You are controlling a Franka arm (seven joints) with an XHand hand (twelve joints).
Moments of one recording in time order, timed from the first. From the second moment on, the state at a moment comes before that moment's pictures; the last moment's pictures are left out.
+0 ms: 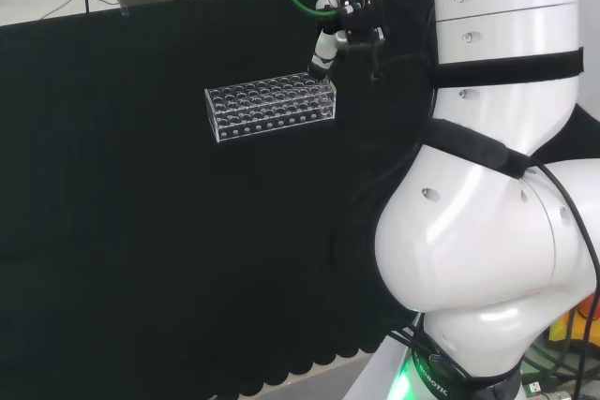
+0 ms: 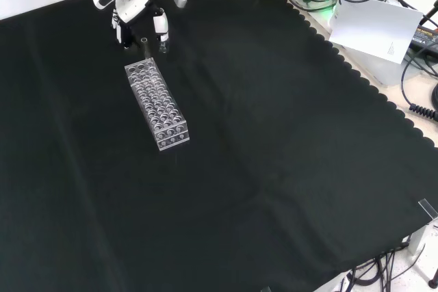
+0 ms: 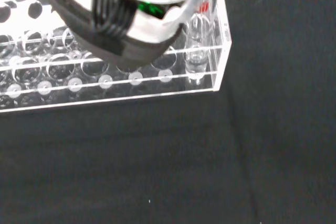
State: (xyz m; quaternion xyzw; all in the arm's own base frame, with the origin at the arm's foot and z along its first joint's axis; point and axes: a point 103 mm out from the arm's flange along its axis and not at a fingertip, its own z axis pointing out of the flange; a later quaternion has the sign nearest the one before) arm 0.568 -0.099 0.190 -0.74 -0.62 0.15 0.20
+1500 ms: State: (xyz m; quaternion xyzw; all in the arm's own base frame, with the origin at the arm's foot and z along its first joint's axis) arm 0.578 -0.095 0.205 -0.74 -0.64 0.14 0.17
